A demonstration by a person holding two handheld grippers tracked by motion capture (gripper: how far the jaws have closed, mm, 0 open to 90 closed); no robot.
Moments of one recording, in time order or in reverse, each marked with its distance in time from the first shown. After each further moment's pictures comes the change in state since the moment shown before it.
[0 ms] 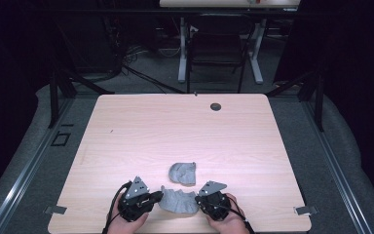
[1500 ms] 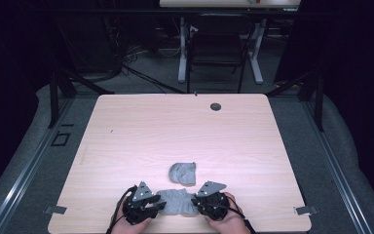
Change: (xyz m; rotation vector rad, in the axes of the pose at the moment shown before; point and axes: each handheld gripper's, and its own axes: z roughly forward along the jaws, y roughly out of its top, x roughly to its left) left arm 0.003 -0.021 0.028 0.078 -0.019 0.039; right arm -0.002 -0.001 0.004 -0.039 0.046 -0.046
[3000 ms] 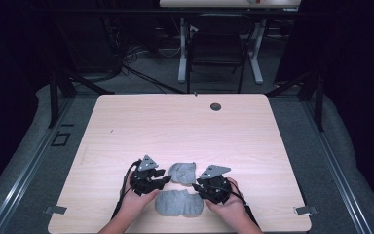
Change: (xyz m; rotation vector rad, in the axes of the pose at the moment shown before) left arm 0.039 0.064 0.020 -0.079 0.043 -0.081; right arm -0.028 0.031 -0.007 -0.057 -0.024 0.063
